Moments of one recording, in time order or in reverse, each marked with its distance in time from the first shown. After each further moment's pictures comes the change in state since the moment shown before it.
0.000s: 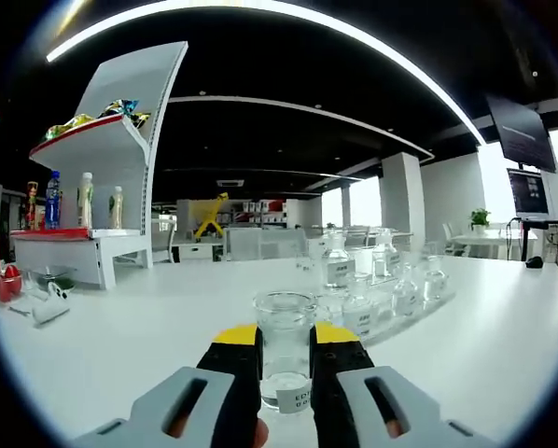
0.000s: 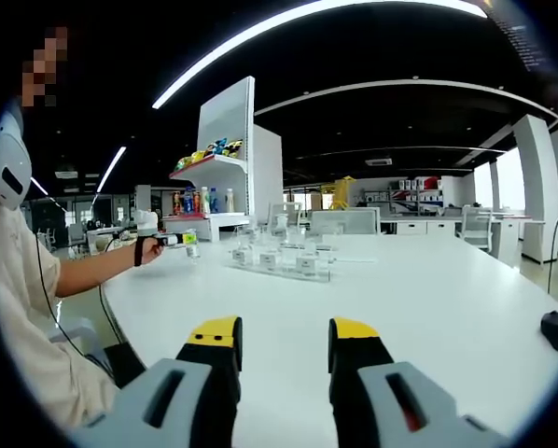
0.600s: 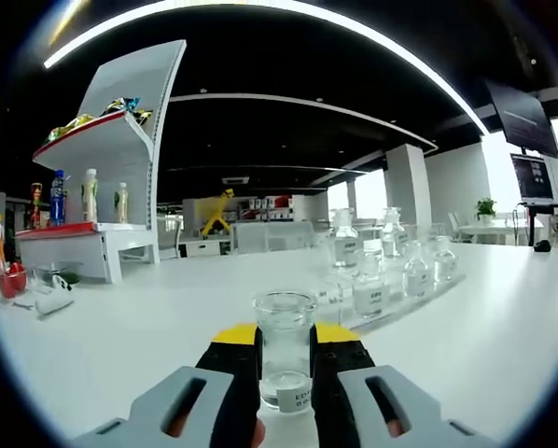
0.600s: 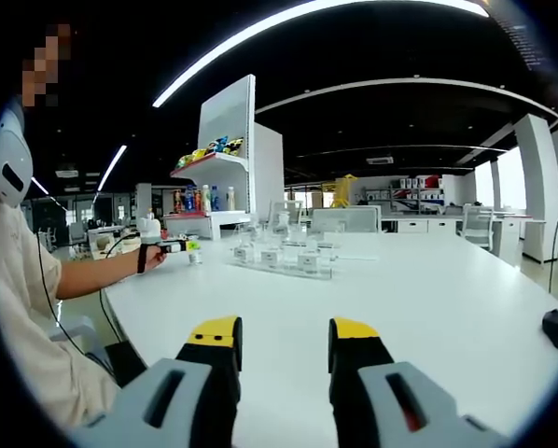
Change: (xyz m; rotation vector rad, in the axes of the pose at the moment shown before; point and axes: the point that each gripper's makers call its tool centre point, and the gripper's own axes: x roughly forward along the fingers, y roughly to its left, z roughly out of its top) left arm 0.002 0.011 -0.035 0.035 0.011 0.055; right arm 0.000 0.000 -0.004 0.001 0.009 0.003
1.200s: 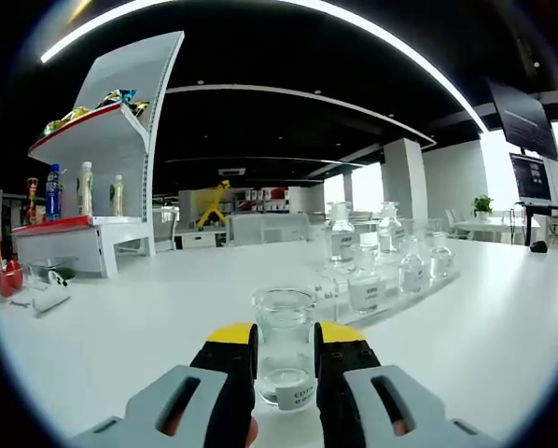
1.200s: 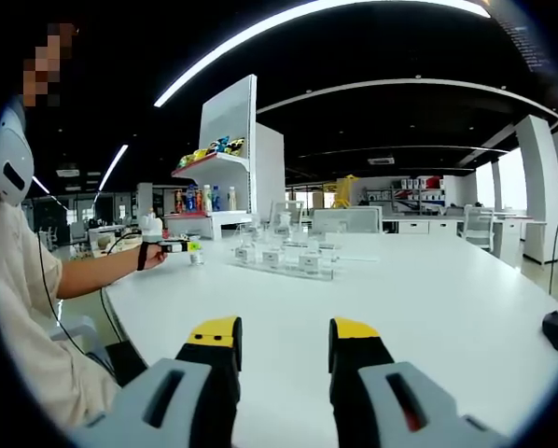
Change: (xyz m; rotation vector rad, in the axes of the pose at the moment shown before) left arm 0.002 -0.007 -0.001 0.000 0.036 -0.023; right arm 0.000 0.001 0.002 -0.004 0.000 0.005
